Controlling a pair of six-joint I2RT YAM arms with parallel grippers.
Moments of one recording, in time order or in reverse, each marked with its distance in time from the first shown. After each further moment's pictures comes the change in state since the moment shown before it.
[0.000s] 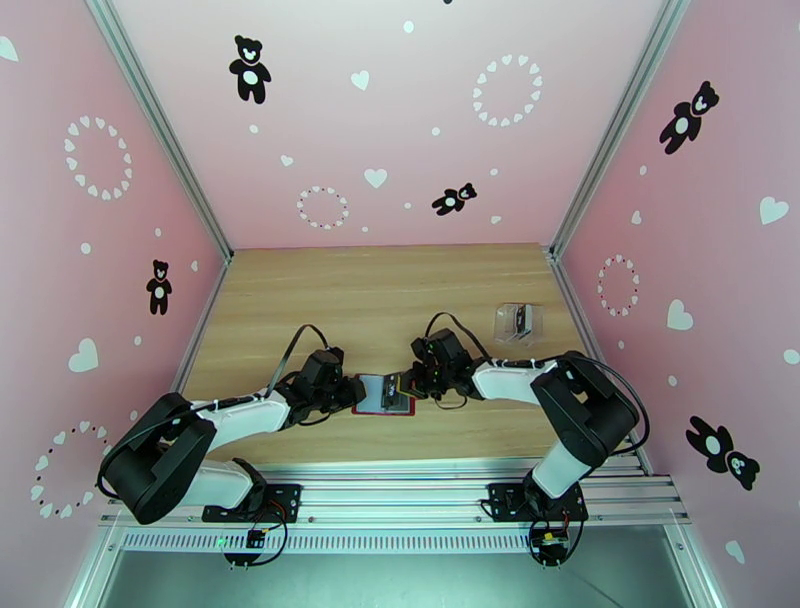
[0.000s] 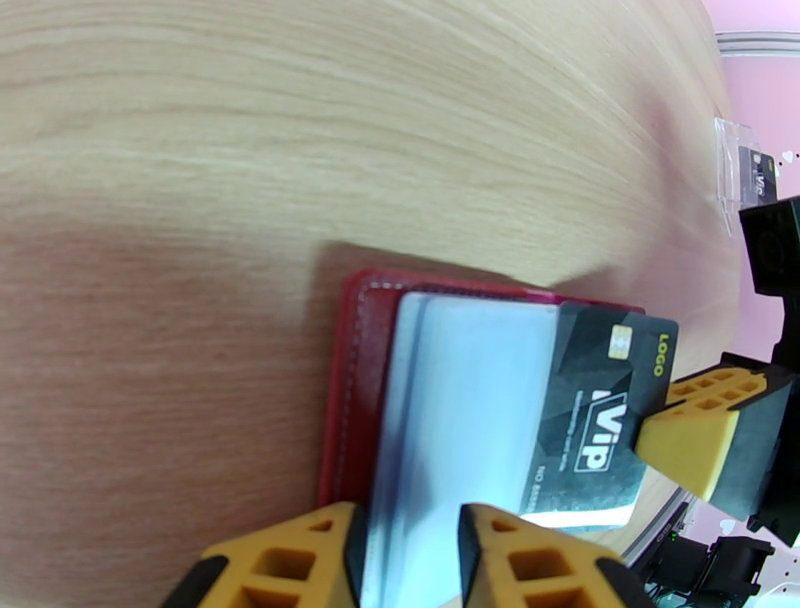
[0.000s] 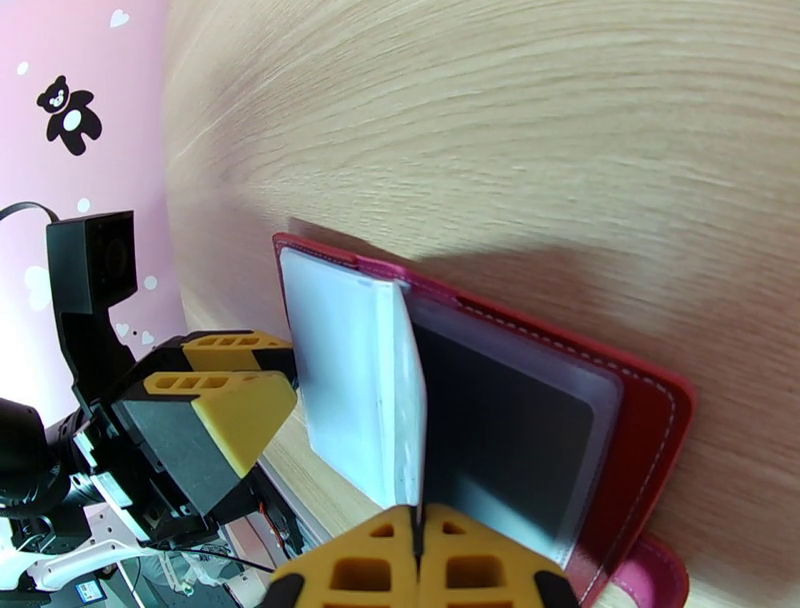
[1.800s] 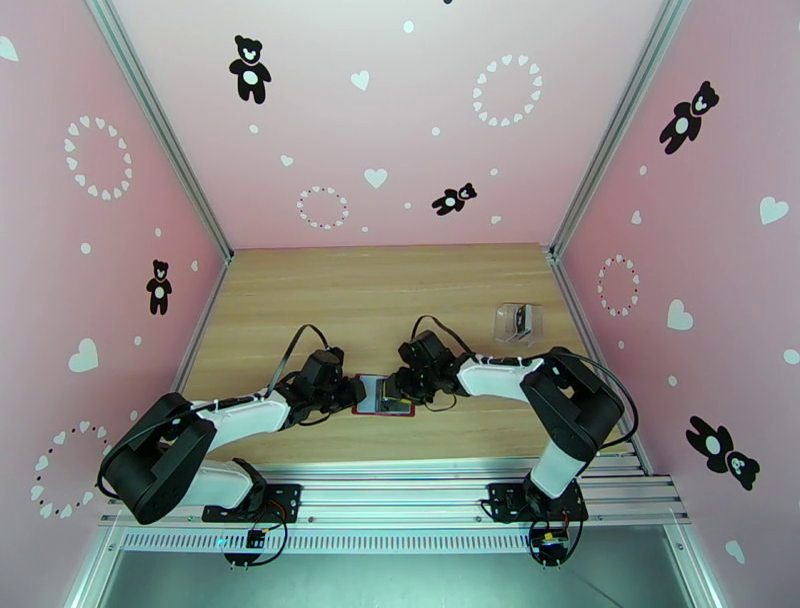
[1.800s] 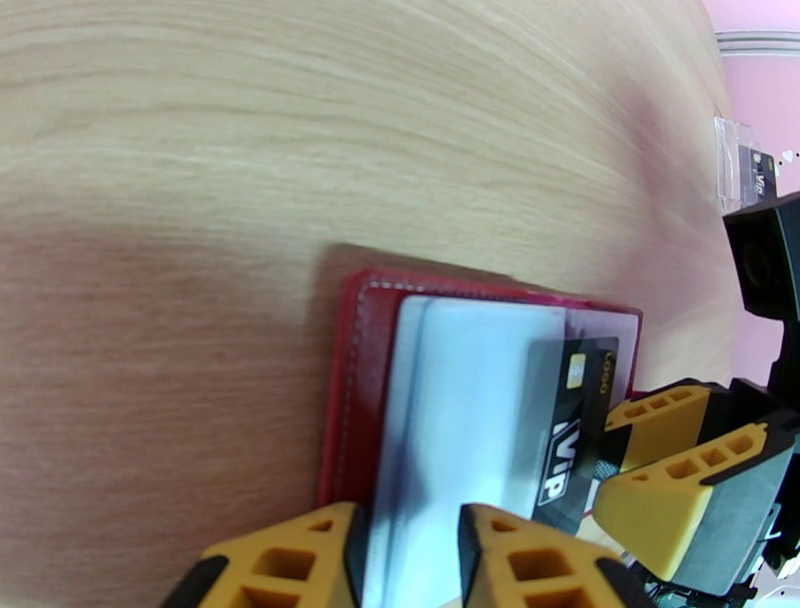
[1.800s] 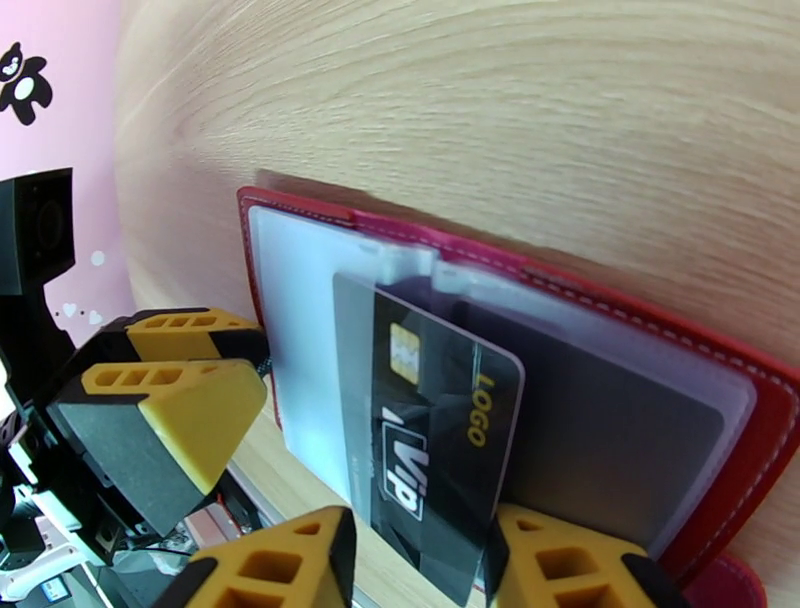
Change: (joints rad) left arm -0.001 0.000 0.000 0.000 0.000 0.000; right arm 0.096 0.053 0.134 -0.200 0.113 -0.055
